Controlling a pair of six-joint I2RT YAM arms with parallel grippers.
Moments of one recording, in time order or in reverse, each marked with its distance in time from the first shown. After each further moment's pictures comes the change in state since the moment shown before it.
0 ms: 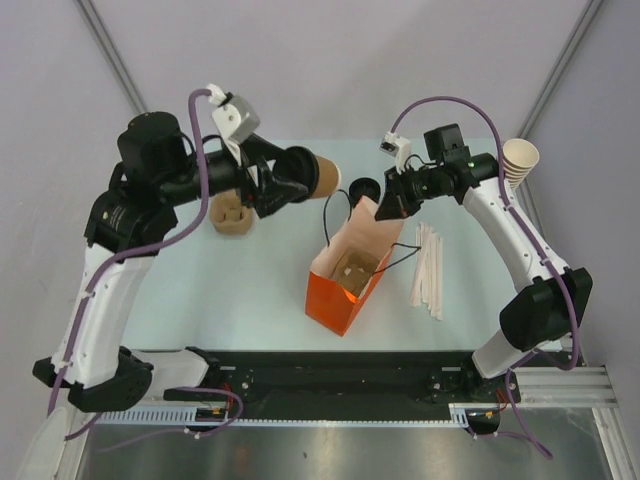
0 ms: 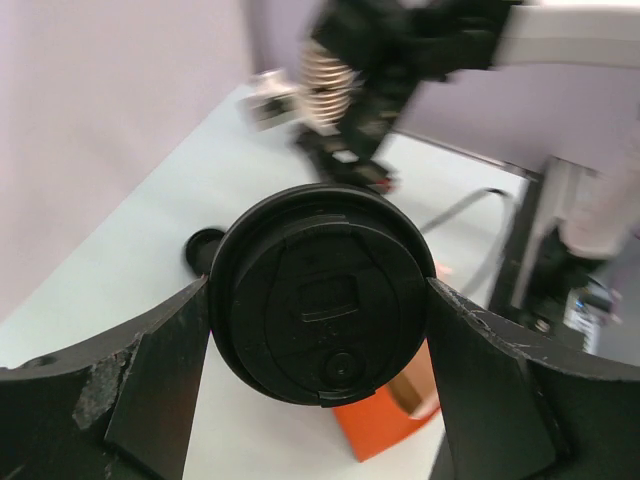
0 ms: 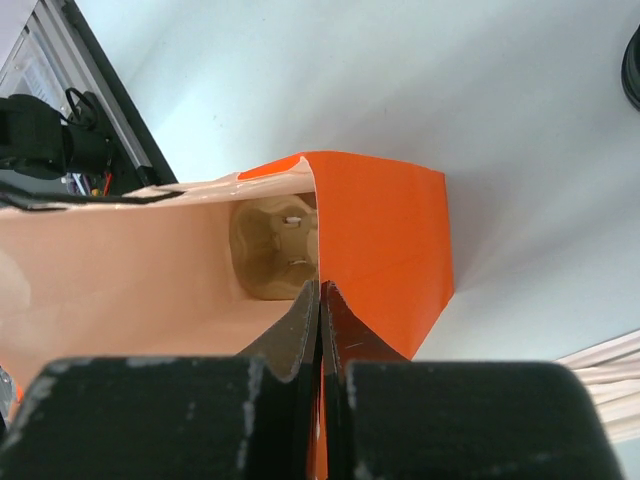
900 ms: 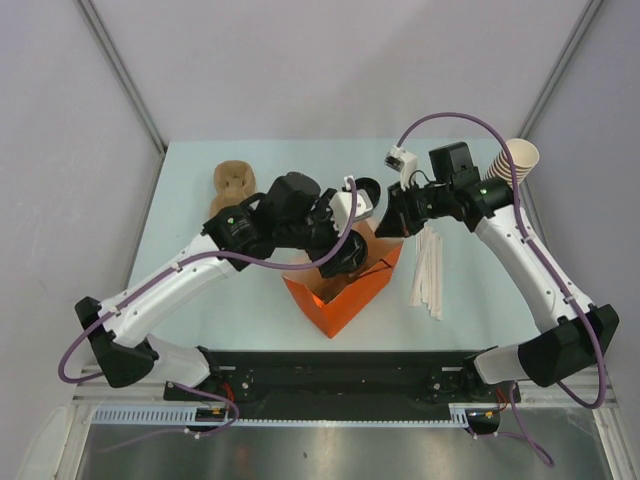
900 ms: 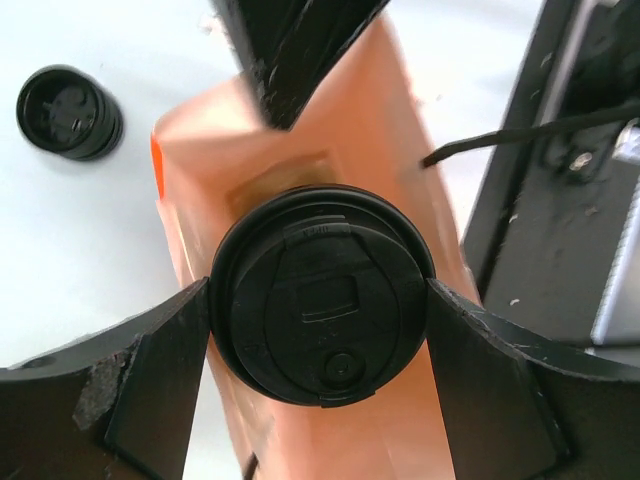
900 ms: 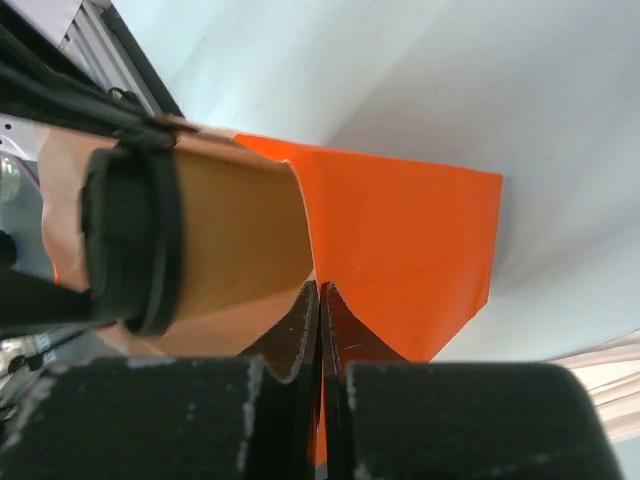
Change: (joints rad) left arm -0.515 0.099 -0.311 -0.021 -0.347 0.119; right arm 0.067 -0.200 -0.148 0.047 0.037 0.143
